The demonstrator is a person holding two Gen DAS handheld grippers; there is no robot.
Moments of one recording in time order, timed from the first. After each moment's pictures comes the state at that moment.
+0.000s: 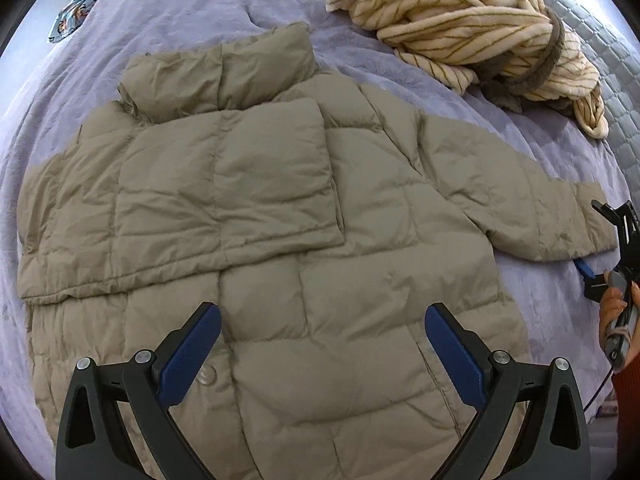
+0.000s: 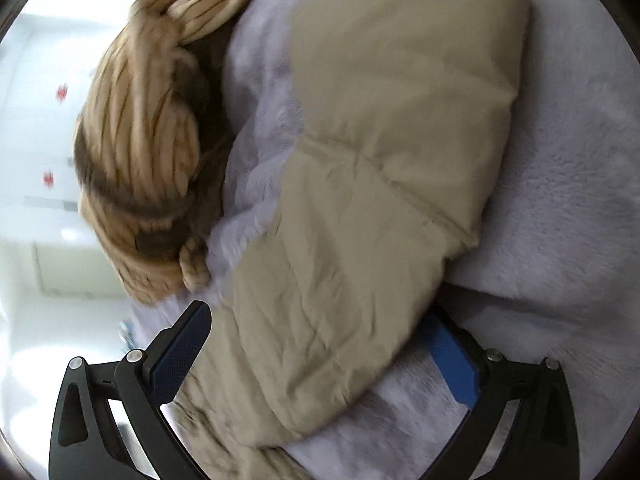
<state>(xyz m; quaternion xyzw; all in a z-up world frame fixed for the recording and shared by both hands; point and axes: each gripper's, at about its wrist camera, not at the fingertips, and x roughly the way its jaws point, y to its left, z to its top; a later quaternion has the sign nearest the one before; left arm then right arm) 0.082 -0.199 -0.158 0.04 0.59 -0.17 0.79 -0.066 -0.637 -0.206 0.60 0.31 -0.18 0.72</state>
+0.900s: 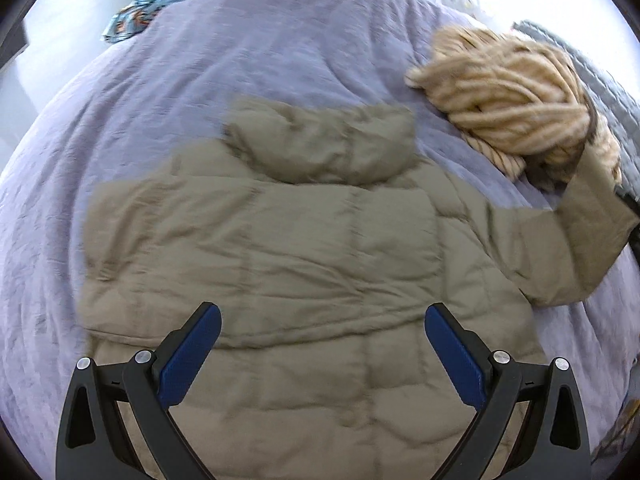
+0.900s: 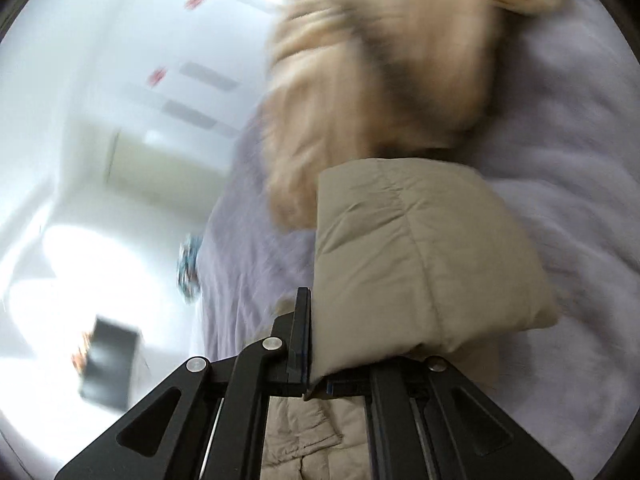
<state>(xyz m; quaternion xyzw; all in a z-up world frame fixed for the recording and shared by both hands) 0.124 -0.083 -0.123 0.00 0.52 -0.12 0.84 0.068 -0.470 -0.049 0.44 0.31 0.02 0.84</state>
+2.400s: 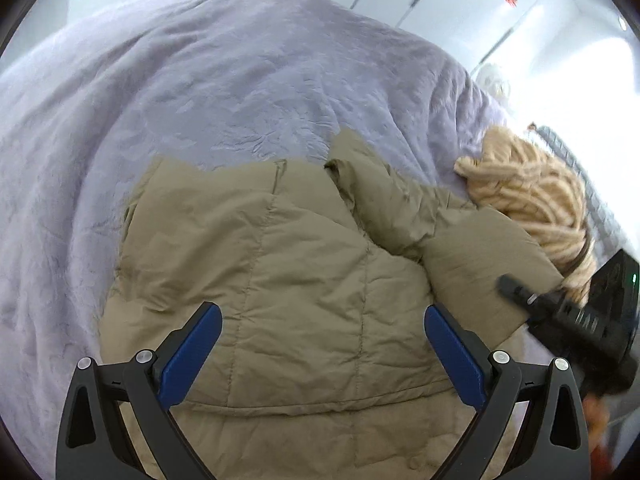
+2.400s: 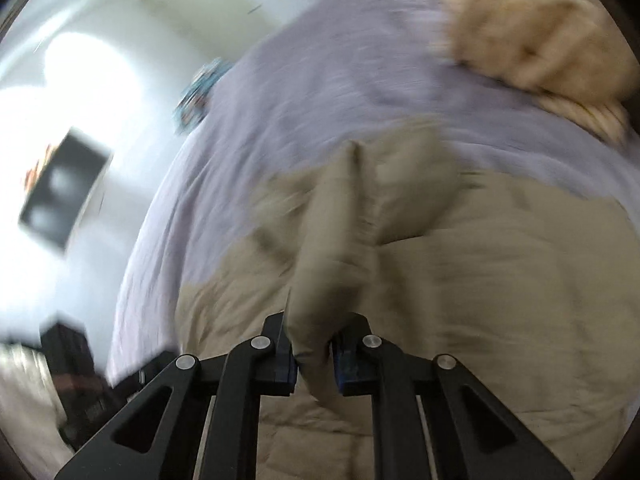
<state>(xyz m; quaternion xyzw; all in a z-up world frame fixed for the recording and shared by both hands) 0.174 0.053 -0.157 -0.21 0.49 -0.13 0.84 0.168 -0.165 -0.115 0.21 0.47 0.15 0.84</state>
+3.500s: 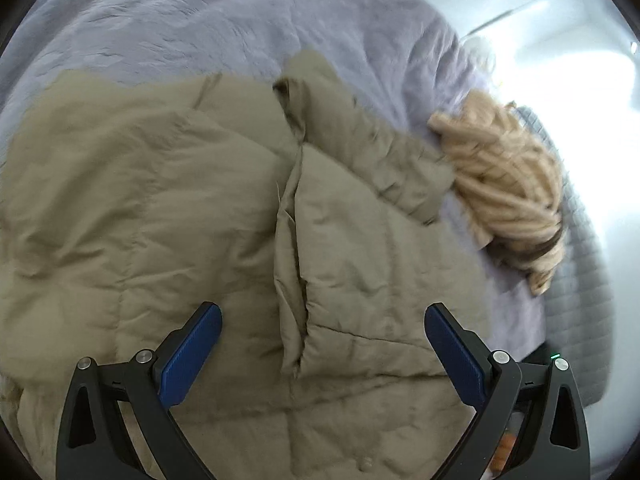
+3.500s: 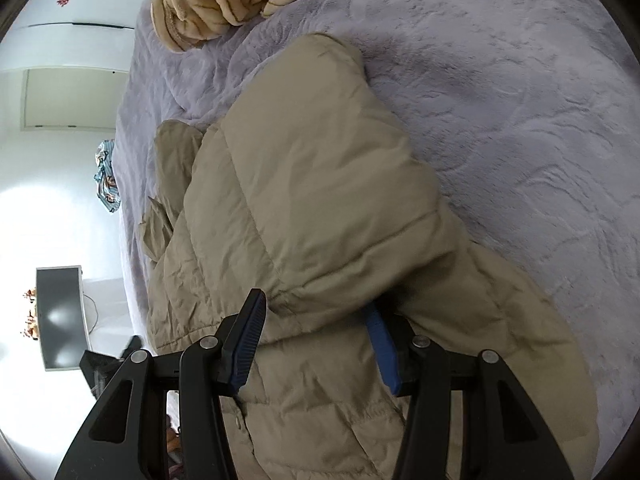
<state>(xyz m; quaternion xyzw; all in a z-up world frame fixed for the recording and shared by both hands) 0.195 -0.005 -0.204 -0.24 0.56 -0.20 0.77 0.068 -0.349 -0.207 0.46 0.53 -0.01 0.72</state>
